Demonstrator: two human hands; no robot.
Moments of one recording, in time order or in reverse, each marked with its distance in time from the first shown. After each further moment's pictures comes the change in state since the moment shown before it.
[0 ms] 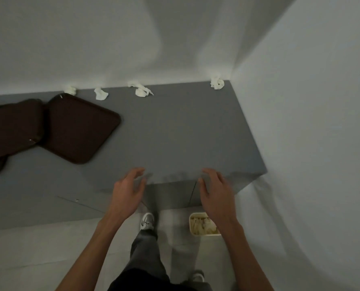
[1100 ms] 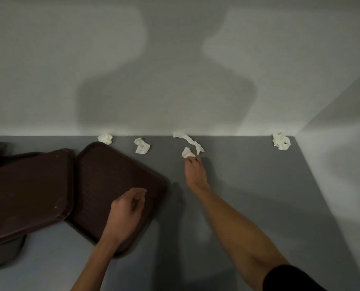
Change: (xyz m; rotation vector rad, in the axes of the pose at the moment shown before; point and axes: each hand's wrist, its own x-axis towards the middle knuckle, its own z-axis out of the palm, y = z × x) left_hand 0.279 -0.178 -0.132 -0.126 0.033 -0.098; right_hand 0.425 -0.170 0.331 -0.418 -0.282 -0.228
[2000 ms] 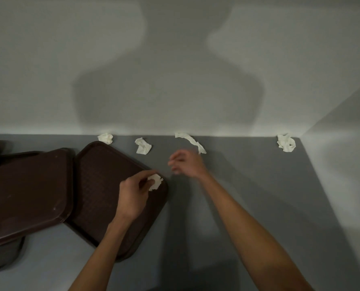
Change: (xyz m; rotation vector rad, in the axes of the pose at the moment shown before) left_hand 0.058 0.029 0.003 -0.087 0.078 -0.004; right_hand 0.007 -0.036 -0.073 1.032 -0.307 0.152
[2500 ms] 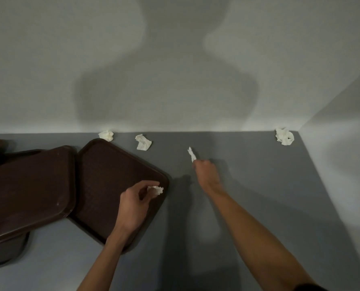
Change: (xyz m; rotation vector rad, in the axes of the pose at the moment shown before) left_hand -0.048 0.004 0.000 -0.124 -0.094 -0.101; right_hand -0.021 0.073 -0.020 -0.949 0.314 -0.020
